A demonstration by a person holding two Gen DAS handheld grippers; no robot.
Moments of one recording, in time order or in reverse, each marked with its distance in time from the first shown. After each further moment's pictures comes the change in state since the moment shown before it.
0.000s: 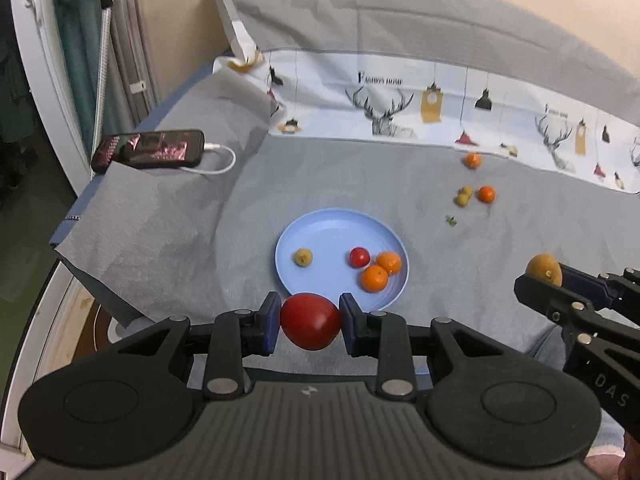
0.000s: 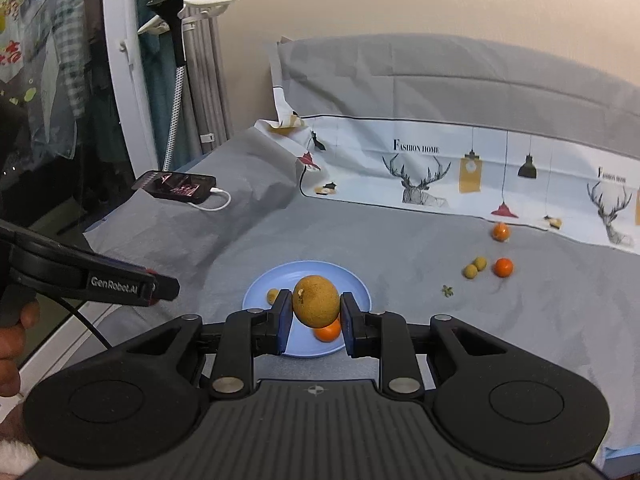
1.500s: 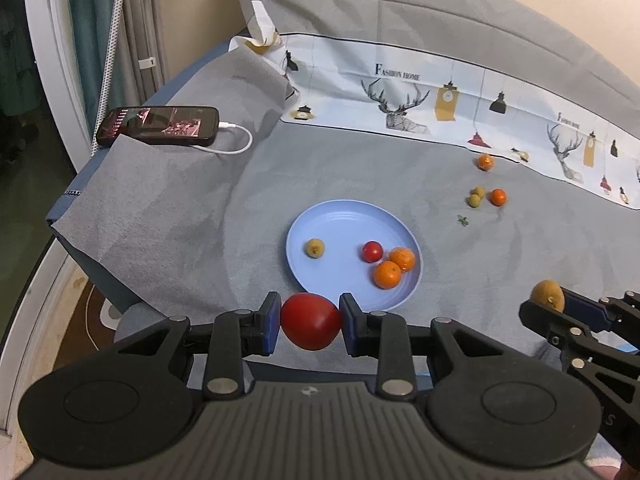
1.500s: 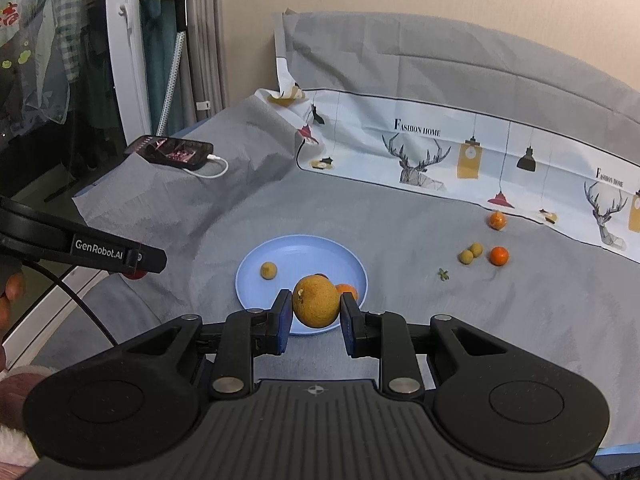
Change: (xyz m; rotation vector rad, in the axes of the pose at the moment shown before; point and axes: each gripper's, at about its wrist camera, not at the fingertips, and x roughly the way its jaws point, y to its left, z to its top) left arm 0.028 0.025 0.001 -0.065 0.047 -0.004; right arm 0.026 0.014 -0.004 -0.048 0.092 -0.040
